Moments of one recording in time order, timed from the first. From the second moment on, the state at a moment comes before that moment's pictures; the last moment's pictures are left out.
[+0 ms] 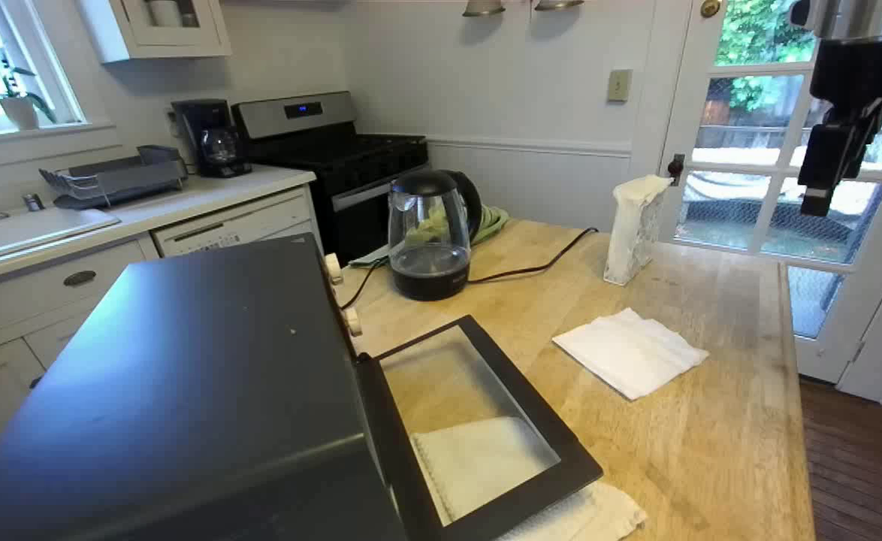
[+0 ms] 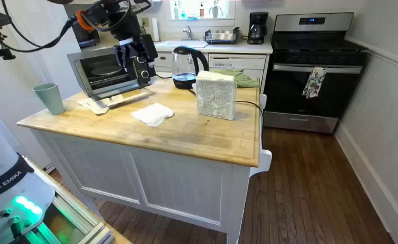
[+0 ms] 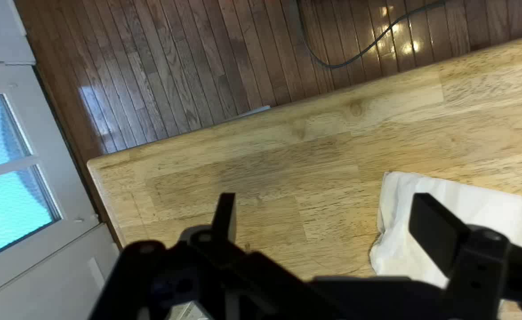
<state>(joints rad) -0.20 -0.47 -0.03 -2.60 -0.33 2.13 -0.01</state>
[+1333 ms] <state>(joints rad) -0.08 -0.48 -0.03 -2.60 -0.30 2.13 -0.15</state>
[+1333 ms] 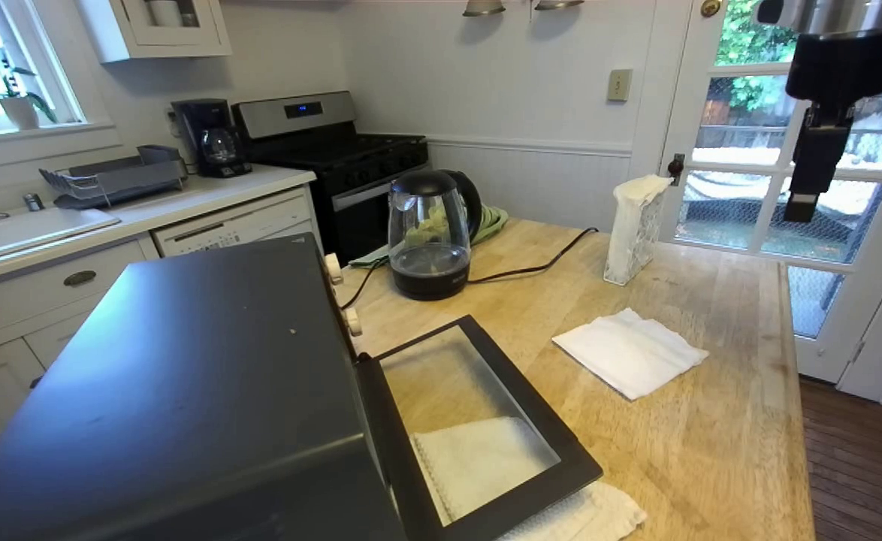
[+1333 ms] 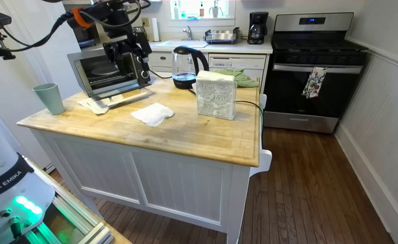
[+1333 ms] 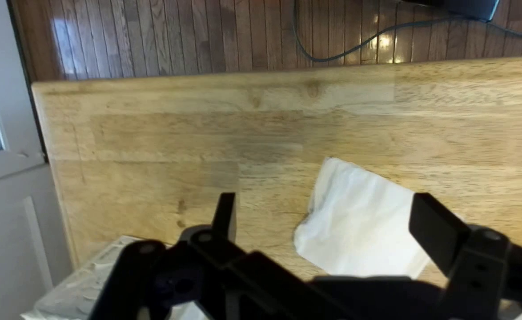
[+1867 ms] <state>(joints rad) 0.17 -0.45 0.08 -2.54 -0.25 2.16 -0.29</state>
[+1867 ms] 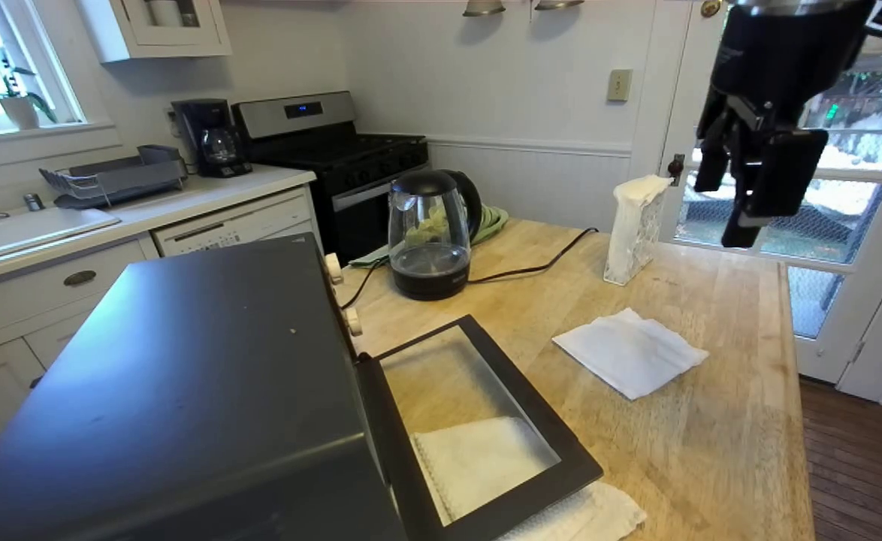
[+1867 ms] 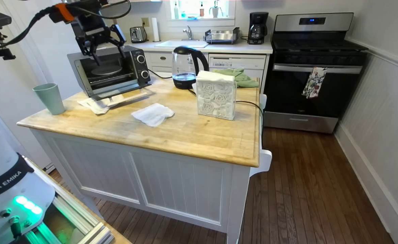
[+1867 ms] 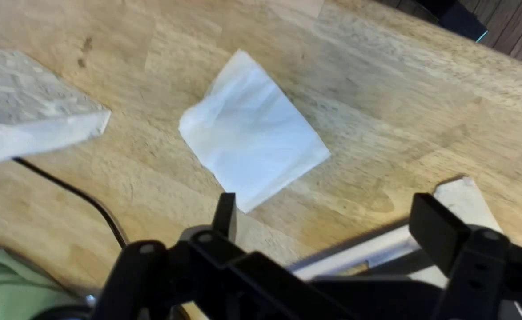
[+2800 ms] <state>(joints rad) 0.25 0.09 0.07 -1.96 0.13 2.16 -0.97</state>
